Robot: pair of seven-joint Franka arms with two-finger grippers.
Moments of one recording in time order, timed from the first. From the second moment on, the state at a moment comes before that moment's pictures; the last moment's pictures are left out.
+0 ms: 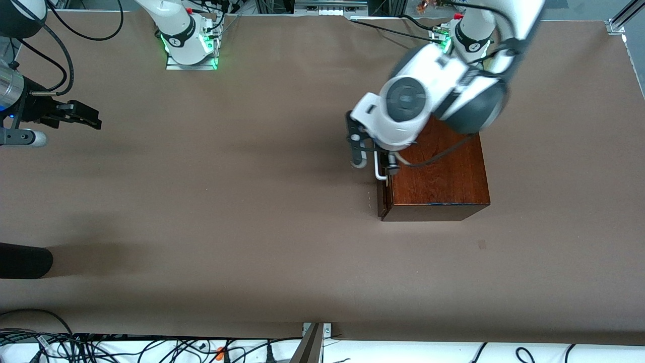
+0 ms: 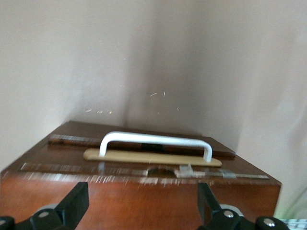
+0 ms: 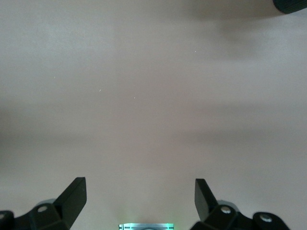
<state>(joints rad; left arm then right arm) -0.21 0.47 -0.40 -1.38 0.06 1.62 0.76 -0.04 0.04 0.04 -1.63 -0.02 1.55 0.01</state>
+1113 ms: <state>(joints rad) 0.09 0.30 -0.31 -1.33 0.04 1.41 0.45 -0.04 0.04 0.04 -1.63 -0.02 1.58 0.01</state>
